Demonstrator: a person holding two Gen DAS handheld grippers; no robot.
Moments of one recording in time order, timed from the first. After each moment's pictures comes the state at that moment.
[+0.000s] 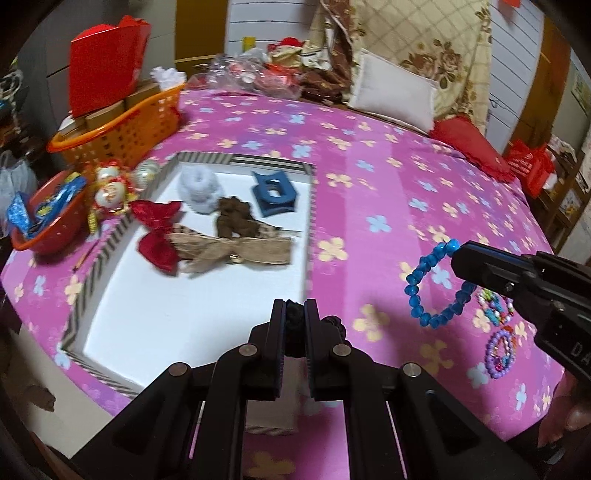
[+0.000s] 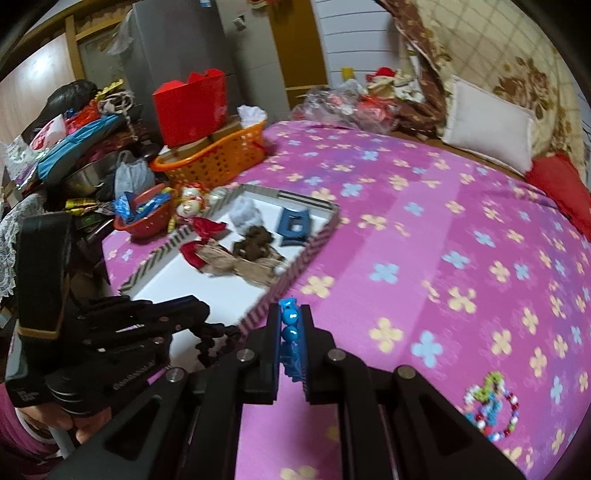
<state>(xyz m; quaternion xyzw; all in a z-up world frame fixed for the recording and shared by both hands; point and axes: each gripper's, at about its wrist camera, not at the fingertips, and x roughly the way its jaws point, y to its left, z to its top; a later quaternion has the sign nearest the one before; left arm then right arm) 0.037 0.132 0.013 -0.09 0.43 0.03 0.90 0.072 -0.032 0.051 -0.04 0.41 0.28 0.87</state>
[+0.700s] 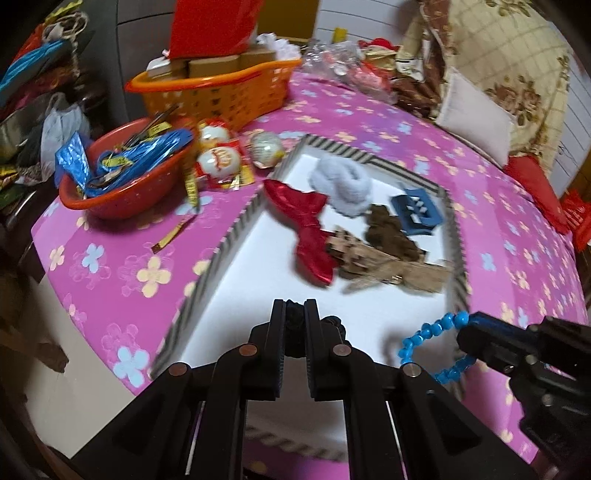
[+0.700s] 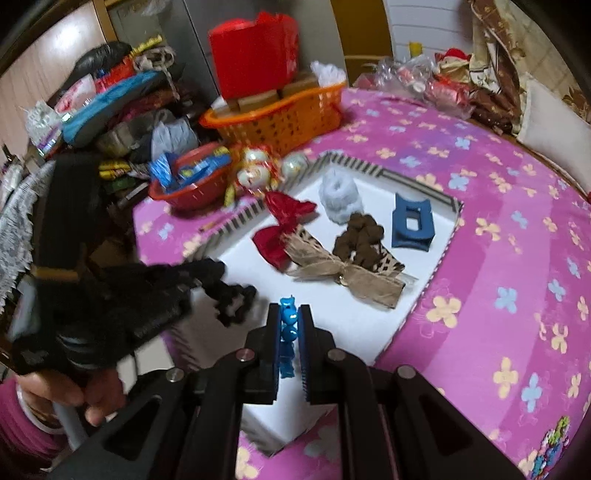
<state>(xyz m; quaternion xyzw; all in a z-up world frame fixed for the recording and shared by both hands) 0.041 0.260 -0.018 -0.15 0.45 0.14 0.87 0.096 0.102 -0.003 -0.08 0.47 0.35 0.81</state>
